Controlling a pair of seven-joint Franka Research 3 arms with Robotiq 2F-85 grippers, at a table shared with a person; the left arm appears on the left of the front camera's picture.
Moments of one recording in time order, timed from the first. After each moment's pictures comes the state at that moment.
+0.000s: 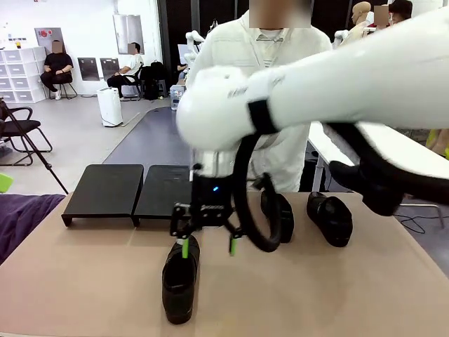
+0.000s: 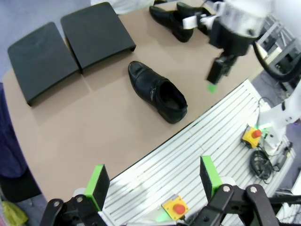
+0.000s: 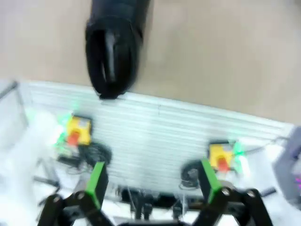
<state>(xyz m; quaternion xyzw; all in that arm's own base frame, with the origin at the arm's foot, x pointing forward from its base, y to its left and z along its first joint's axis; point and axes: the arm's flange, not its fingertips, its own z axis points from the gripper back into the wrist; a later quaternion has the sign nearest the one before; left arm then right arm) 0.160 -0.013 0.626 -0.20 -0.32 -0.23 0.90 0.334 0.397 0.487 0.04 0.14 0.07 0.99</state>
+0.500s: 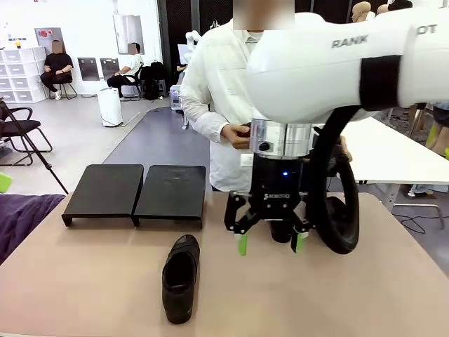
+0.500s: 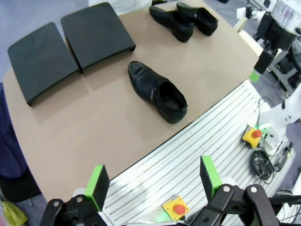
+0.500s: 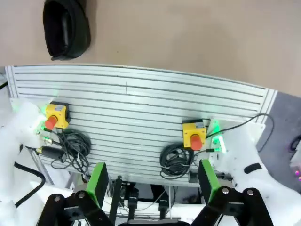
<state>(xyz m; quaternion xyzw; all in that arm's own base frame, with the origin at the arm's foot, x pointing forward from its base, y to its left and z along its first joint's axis) 0.160 -0.013 0.626 -0.20 -0.32 -0.23 0.90 0.286 0.317 0.527 0.02 0.11 0.05 0.99</state>
